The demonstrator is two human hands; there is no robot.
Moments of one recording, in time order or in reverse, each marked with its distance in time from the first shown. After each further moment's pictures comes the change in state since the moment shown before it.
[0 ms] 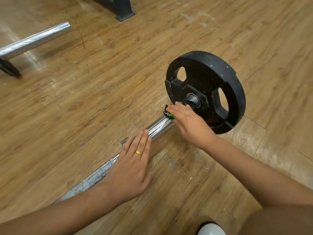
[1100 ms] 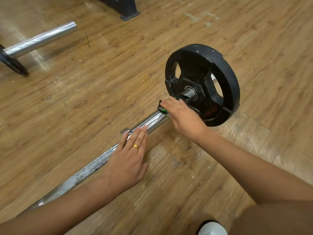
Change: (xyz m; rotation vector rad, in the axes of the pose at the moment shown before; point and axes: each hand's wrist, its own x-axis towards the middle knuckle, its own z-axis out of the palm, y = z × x) left_hand 0.000 -0.018 0.005 0.124 -0.032 -0.044; right_hand 0.027 -0.020 0.008 -0.045 0.021 -0.078
